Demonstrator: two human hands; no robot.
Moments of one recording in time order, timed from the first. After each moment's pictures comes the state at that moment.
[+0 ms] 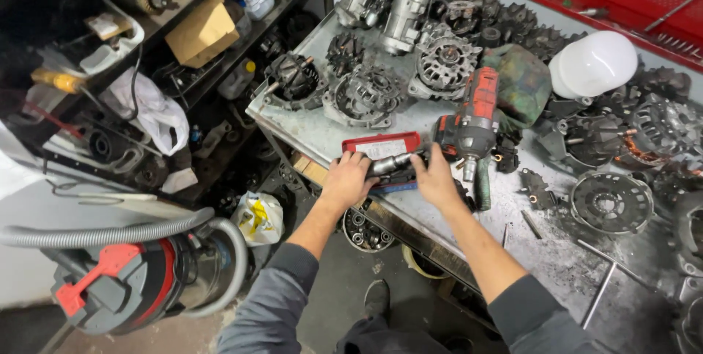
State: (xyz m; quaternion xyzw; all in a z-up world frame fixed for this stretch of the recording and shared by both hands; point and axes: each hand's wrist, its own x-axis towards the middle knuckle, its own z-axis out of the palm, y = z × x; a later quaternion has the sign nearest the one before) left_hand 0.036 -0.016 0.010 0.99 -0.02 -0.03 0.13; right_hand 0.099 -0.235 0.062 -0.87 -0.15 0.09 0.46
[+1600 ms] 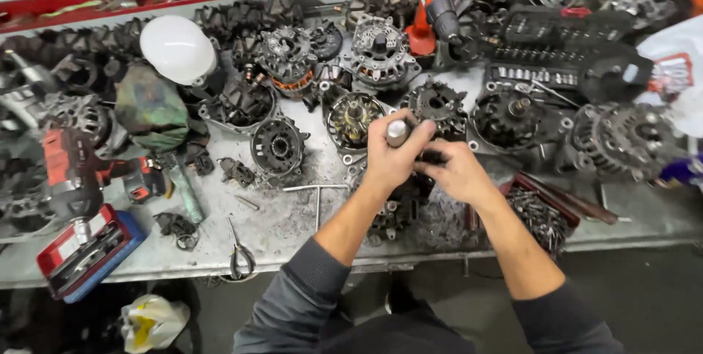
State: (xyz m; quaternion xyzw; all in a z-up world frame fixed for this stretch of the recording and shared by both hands) left_hand 0.067 -0.814 0.167 0.57 -0.26 0.02 0.78; right_hand 0.010 -0.969 0.104 -0.82 -0.06 -0.11 0.55
